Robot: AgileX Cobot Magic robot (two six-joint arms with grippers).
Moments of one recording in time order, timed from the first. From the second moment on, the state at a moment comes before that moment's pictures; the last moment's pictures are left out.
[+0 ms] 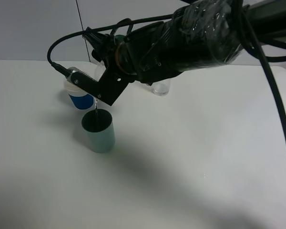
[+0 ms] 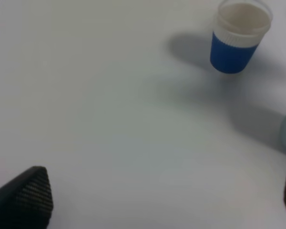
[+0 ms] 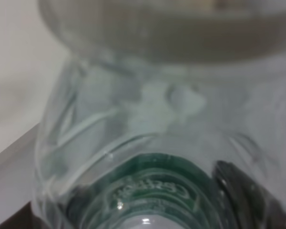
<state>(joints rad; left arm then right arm) 0.06 -0.01 -0.51 -0.05 1.05 0.01 0.94 1.91 -1.30 -1.37 0.40 -0.56</state>
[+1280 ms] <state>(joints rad) 0.06 -0.01 -0.51 -0.05 1.05 0.01 0.98 1.91 -1.33 -1.63 0.42 -0.54</state>
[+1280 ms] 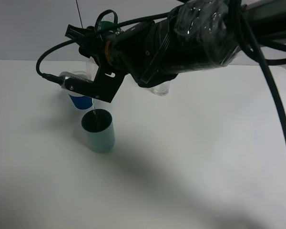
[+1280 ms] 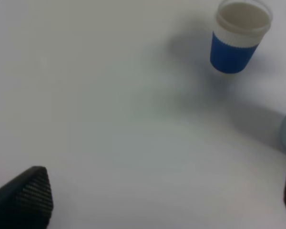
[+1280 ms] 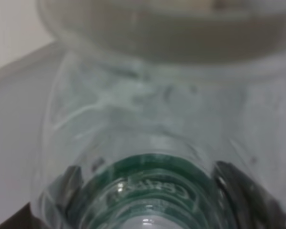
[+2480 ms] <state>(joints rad) 0.06 -0.01 -0.51 -0.05 1.05 0.01 0.98 1.91 -1.35 -1.25 0.43 -0.09</state>
